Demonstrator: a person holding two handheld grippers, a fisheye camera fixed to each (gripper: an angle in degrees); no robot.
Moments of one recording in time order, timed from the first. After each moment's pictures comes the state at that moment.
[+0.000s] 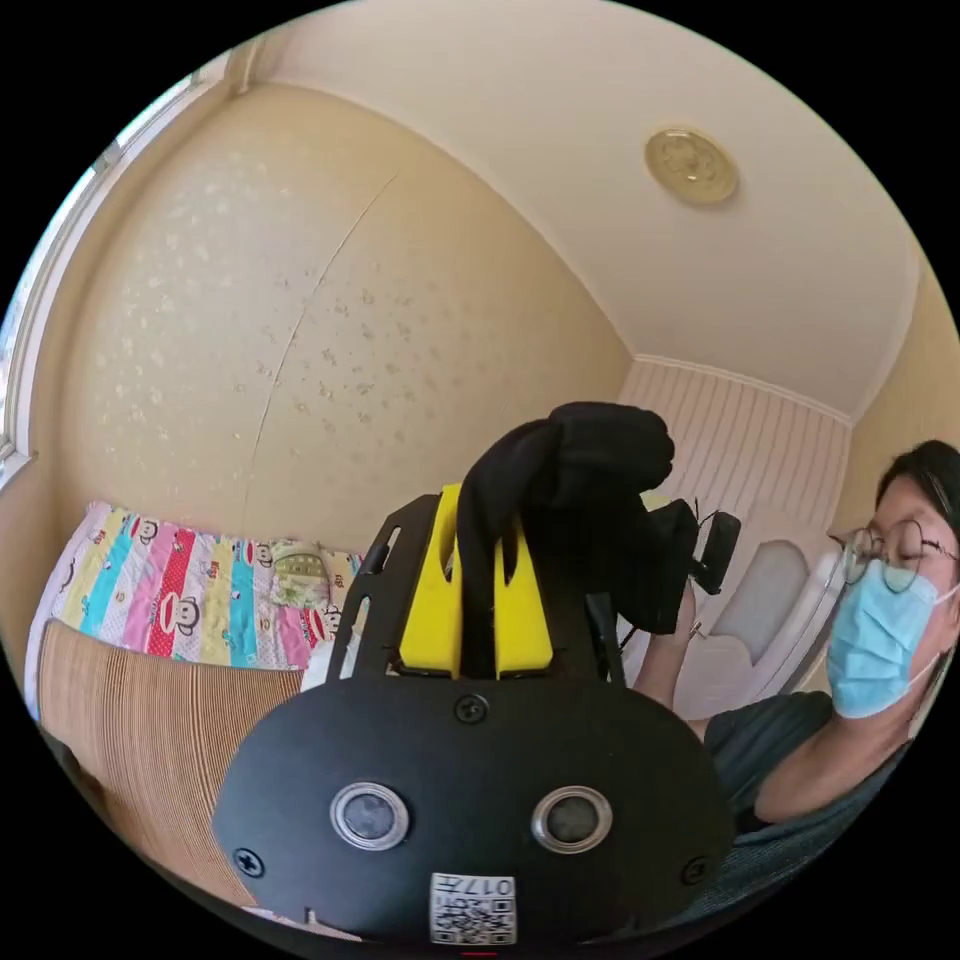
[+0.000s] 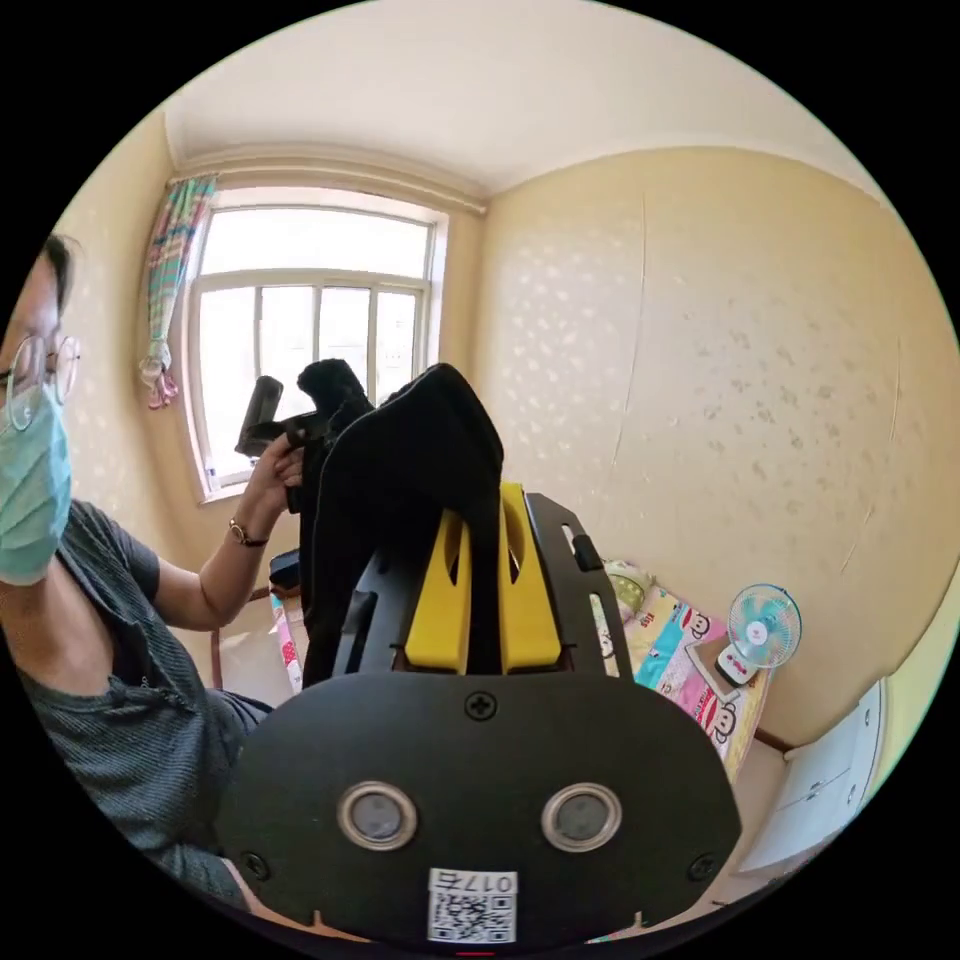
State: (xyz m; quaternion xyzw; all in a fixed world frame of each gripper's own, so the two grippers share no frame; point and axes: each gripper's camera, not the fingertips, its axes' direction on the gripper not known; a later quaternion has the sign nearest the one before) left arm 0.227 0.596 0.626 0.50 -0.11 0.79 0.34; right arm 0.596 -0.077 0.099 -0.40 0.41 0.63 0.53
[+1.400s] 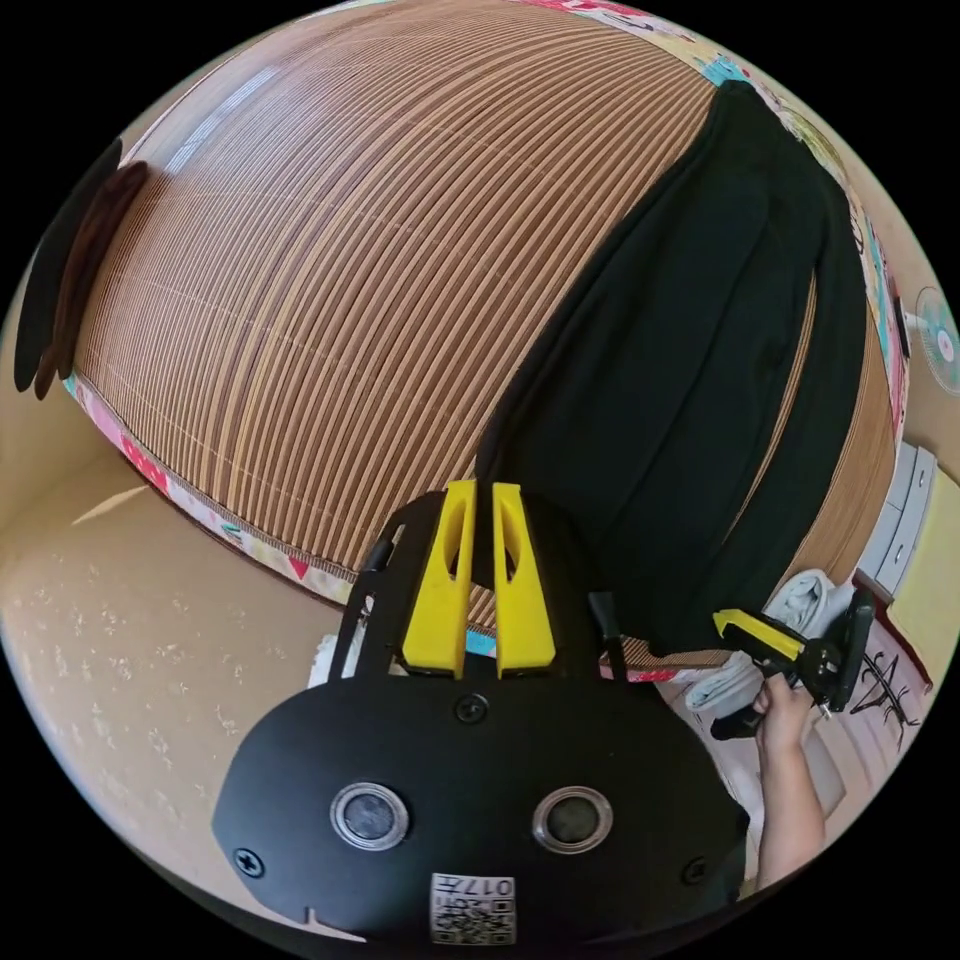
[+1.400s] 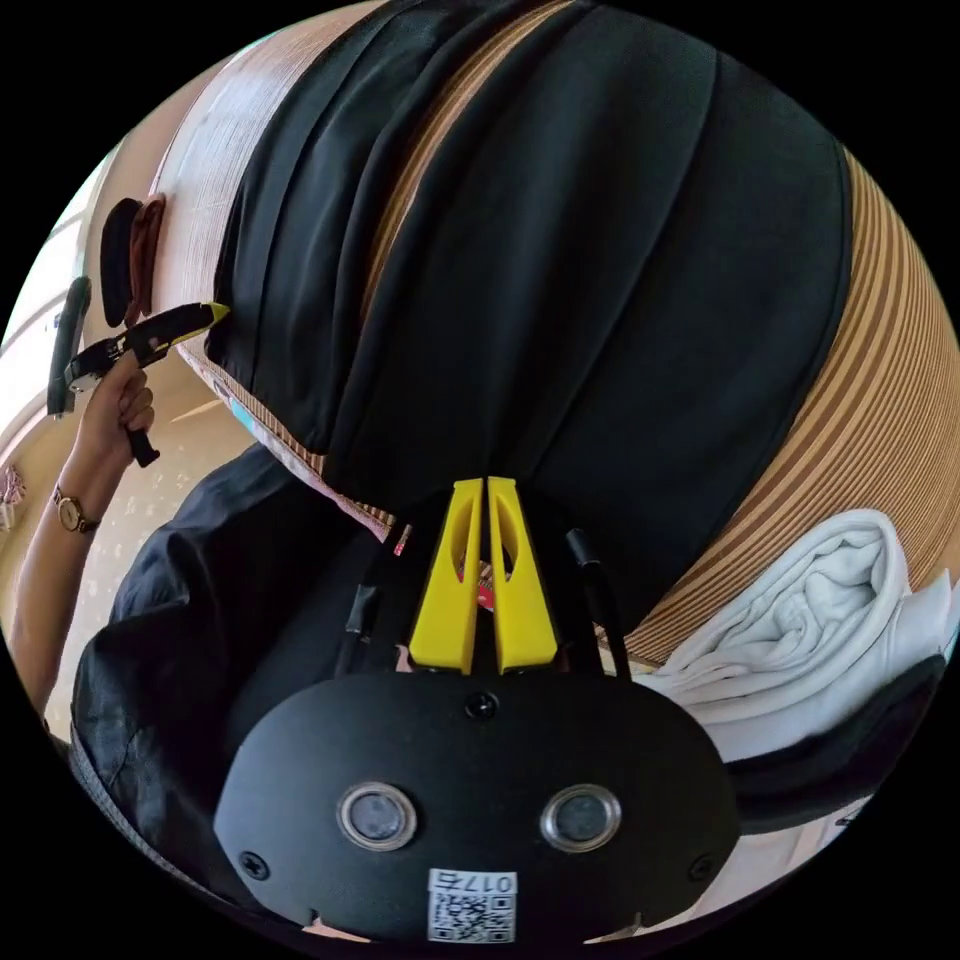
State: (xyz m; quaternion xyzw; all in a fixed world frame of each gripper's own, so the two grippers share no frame) left arm 0.333 -0.006 0.221 0.49 -0.42 0.14 0.75; right arm 0.093 0.382 0.058 -0.44 -0.10 0.89 0.00
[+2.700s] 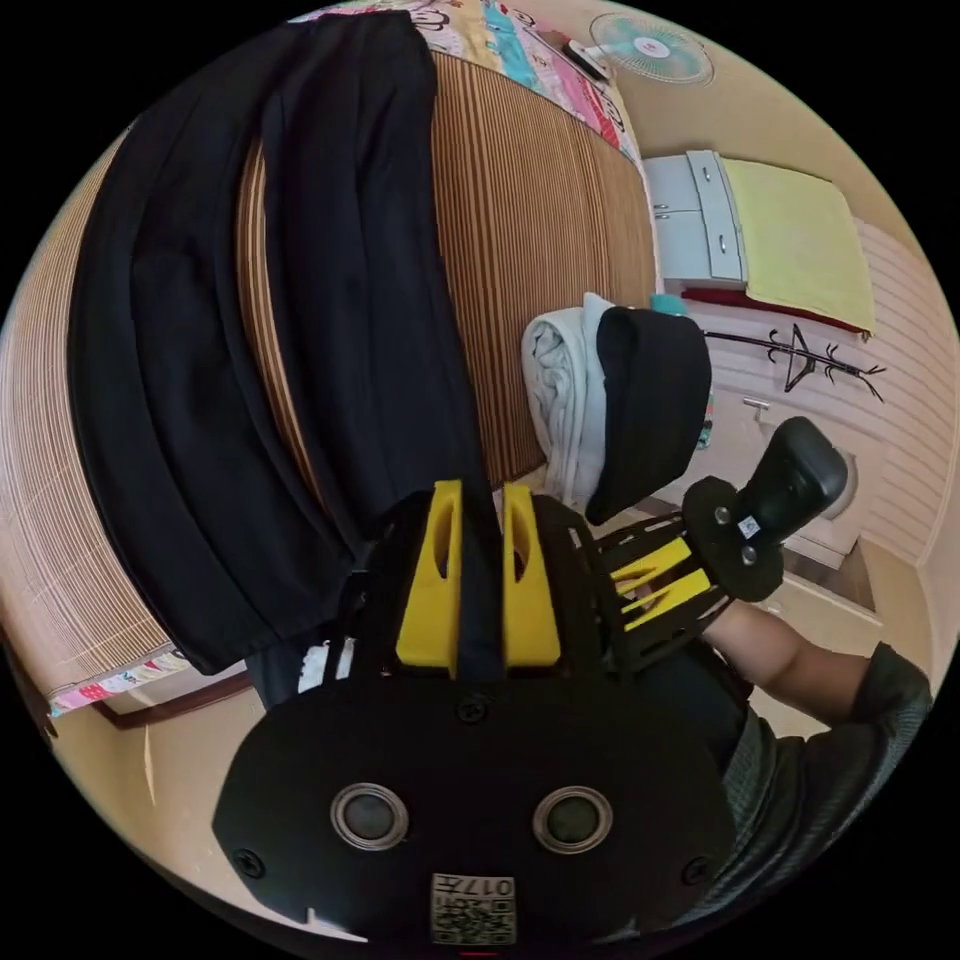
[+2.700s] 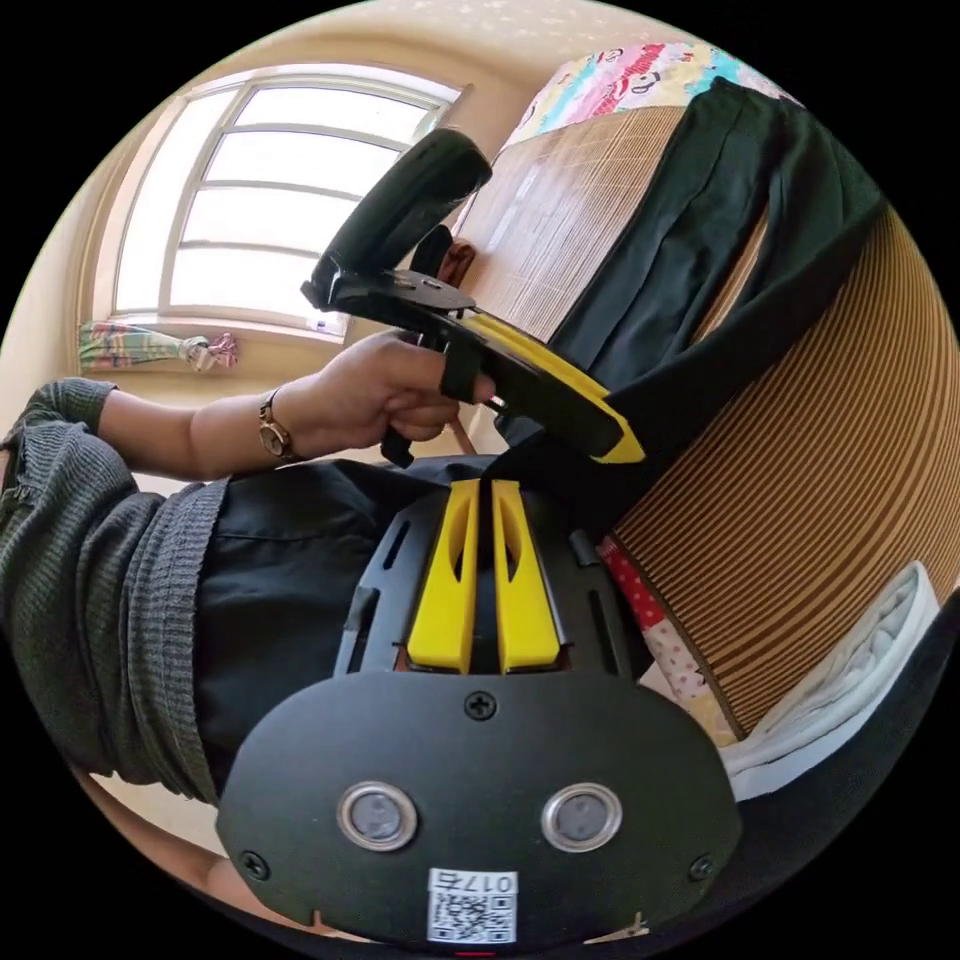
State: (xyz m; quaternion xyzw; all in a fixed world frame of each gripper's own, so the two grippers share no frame) left arm 0.374 0.126 0.268 0.19 -0.47 0.42 0.76; right arm 0.237 0.211 -0.099 -0.20 -0.07 0.94 0.26
